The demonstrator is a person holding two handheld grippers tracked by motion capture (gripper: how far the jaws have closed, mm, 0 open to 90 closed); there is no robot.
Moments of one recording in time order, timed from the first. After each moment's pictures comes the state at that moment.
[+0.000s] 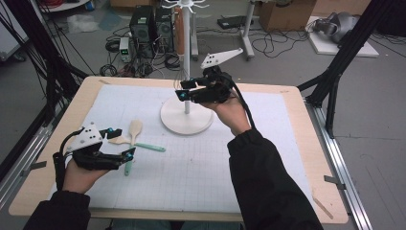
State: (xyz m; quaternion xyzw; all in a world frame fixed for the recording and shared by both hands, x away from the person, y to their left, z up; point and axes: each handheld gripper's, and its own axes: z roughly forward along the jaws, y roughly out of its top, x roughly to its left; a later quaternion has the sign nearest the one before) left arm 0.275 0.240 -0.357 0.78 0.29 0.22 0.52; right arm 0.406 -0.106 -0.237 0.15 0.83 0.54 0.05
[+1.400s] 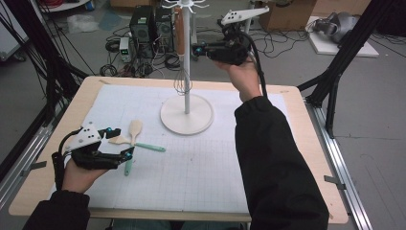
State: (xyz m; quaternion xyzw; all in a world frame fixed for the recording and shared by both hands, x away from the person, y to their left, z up) left arm 0.276 0.243 -0.357 0.77 0.29 0.22 0.52; right arm 0.446 -0.139 -0.157 0.17 0.79 0.58 0.10
